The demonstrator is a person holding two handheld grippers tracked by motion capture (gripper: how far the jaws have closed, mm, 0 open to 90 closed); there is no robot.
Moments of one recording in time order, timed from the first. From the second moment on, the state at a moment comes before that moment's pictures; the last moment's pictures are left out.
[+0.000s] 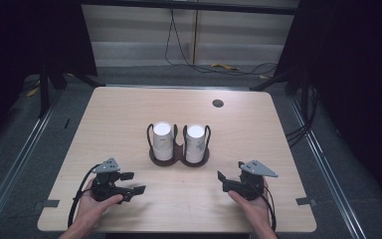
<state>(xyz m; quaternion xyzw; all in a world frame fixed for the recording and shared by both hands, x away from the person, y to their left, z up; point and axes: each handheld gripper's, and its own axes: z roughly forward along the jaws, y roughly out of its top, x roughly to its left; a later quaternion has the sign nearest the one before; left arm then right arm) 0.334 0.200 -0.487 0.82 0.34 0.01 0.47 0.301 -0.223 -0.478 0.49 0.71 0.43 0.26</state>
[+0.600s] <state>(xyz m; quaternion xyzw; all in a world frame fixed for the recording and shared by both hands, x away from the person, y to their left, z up) 0.339 0.204 -0.484 0.81 0.34 0.02 0.49 0.298 -0.224 -0.469 0.45 0.74 0.45 0.21</state>
